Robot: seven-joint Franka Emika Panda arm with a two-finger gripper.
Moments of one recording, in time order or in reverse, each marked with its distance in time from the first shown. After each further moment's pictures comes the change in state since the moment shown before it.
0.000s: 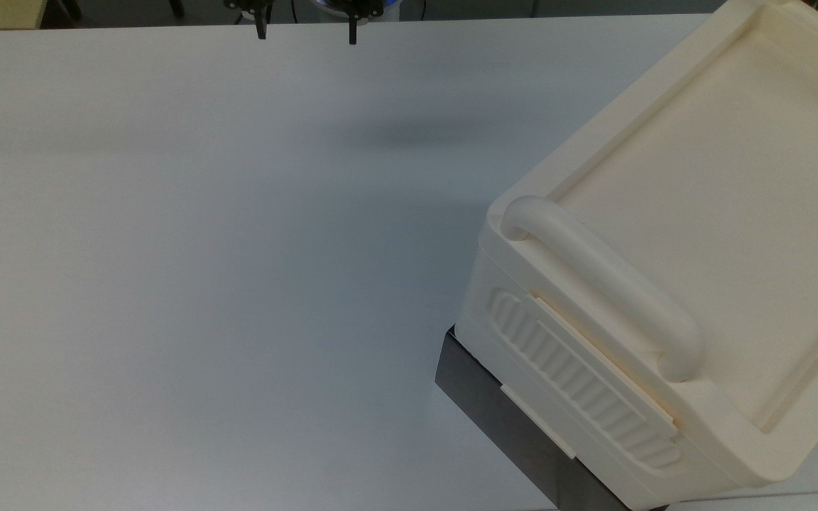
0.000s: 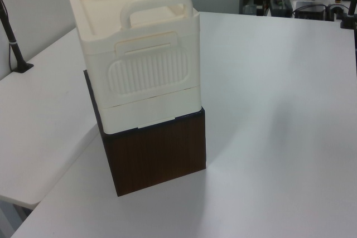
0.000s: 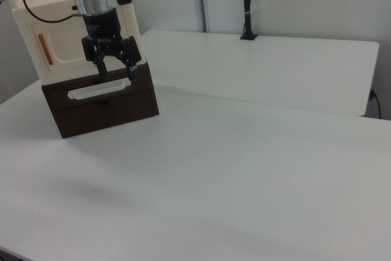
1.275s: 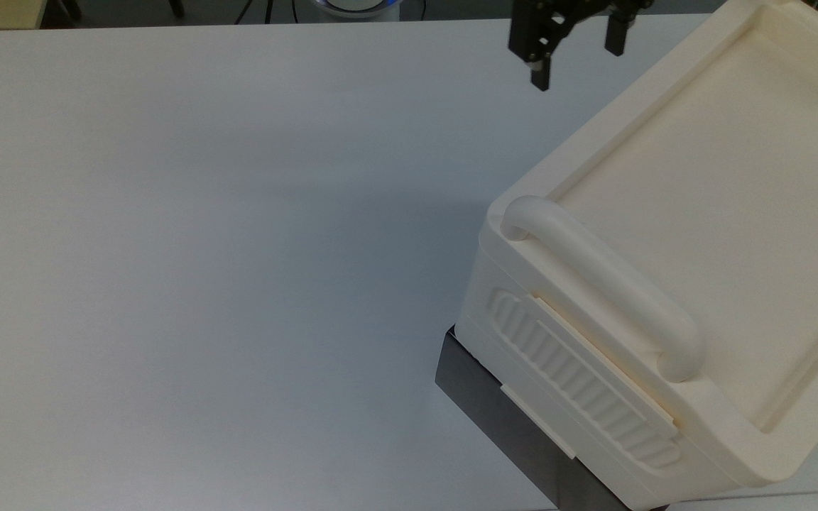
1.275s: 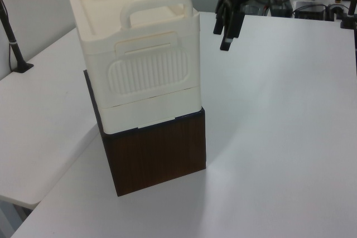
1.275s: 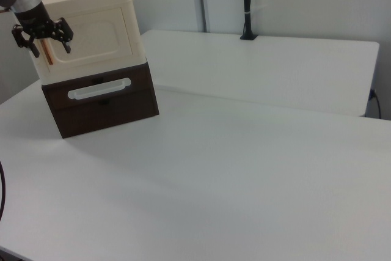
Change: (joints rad) arm 0.363 0.070 0.029 0.016 0.078 0.381 -0.125
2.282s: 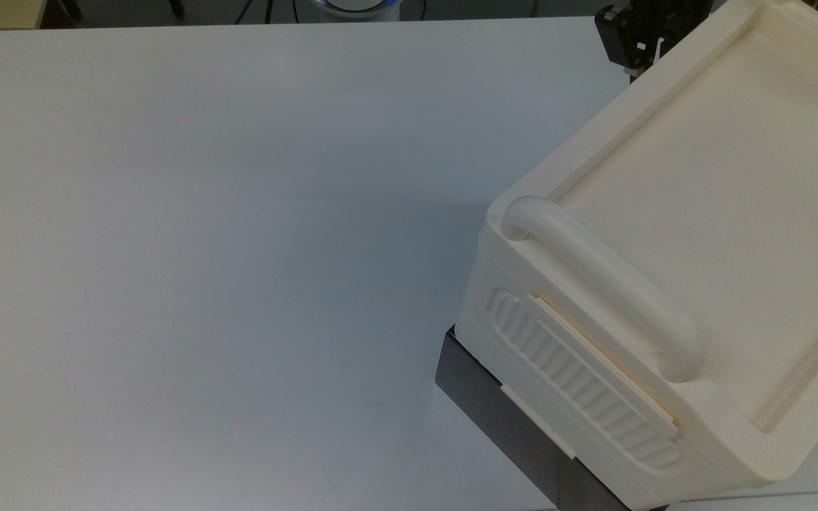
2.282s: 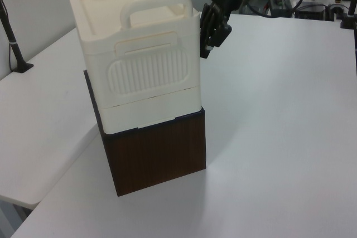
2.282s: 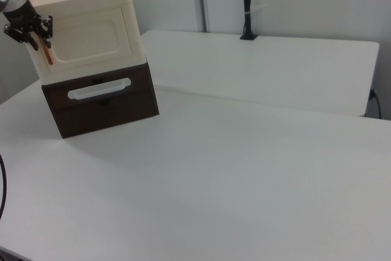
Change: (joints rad) arm 0.071 0.033 0.001 0.009 0.005 0.179 -0.013
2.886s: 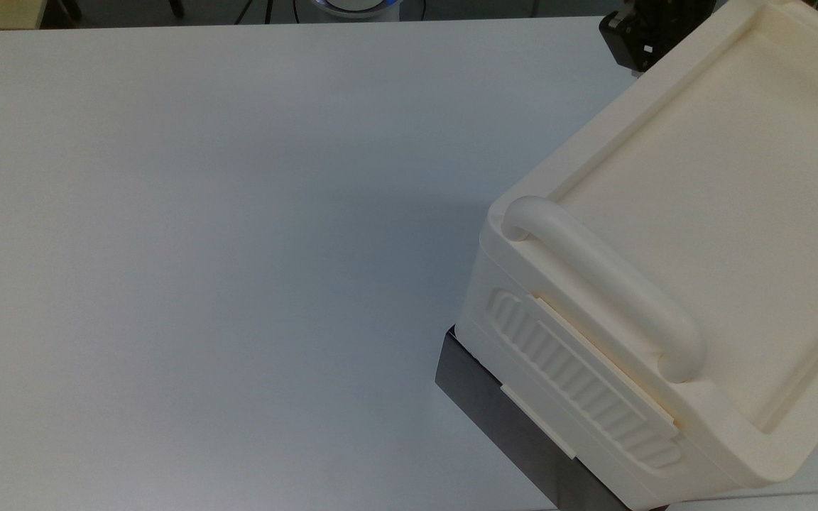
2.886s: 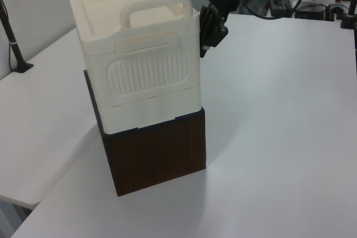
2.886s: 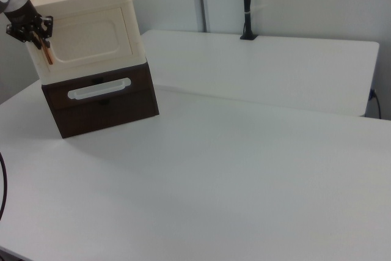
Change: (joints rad) arm 0.000 0.008 0.000 0.005 0.000 0.019 -0.011
